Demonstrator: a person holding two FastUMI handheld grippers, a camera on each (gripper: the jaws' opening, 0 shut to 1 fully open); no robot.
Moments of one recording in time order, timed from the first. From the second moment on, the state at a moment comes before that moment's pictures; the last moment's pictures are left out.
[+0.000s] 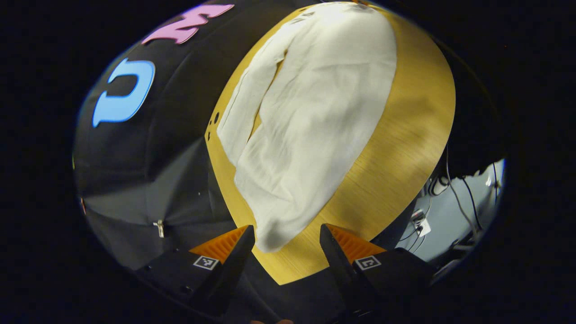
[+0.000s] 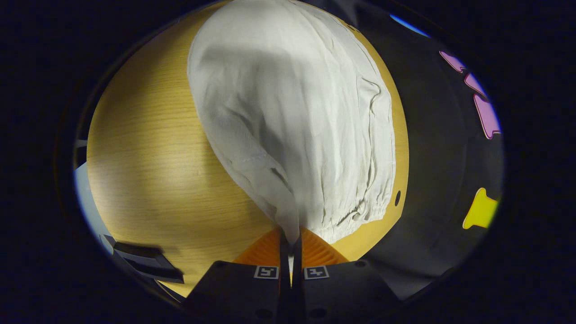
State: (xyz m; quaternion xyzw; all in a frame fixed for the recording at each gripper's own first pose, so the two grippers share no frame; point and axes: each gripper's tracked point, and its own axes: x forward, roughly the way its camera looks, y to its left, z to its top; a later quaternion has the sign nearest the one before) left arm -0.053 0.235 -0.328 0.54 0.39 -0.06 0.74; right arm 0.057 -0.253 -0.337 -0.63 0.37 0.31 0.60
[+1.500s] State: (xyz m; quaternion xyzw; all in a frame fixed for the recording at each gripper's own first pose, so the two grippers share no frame) left arm 0.024 0.216 -0.282 0.35 0.35 0.14 0.86; right arm 0.119 -0.244 -0.259 -0.42 0.38 0.14 0.81
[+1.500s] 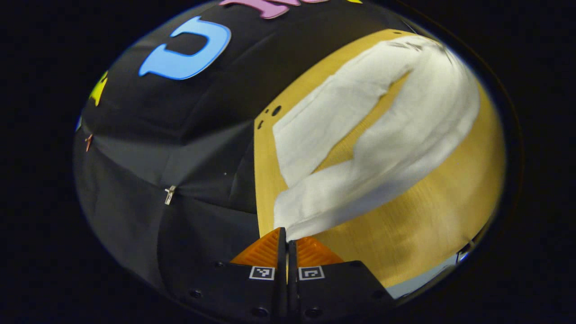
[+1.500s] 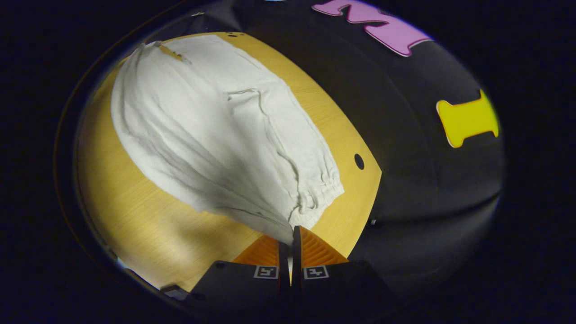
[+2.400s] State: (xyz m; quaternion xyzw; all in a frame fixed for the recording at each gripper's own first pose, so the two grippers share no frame) left arm 0.217 0.179 -0.174 0.22 0.25 0.21 0.92; right arm 0.279 -0.233 -0.212 -0.10 0.38 -0.01 0.92
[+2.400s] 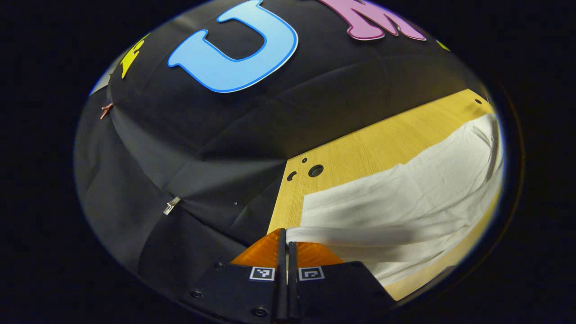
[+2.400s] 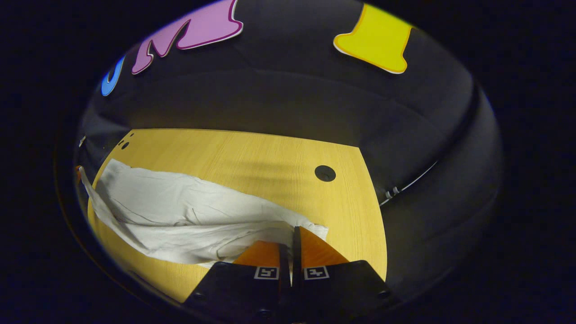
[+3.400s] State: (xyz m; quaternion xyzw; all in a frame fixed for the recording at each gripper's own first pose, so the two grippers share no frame) left arm 0.317 0.190 -0.209 0.02 0.24 0.20 0.95; right arm 0.350 -0.258 -0.250 0.07 0.36 -0.10 0.93
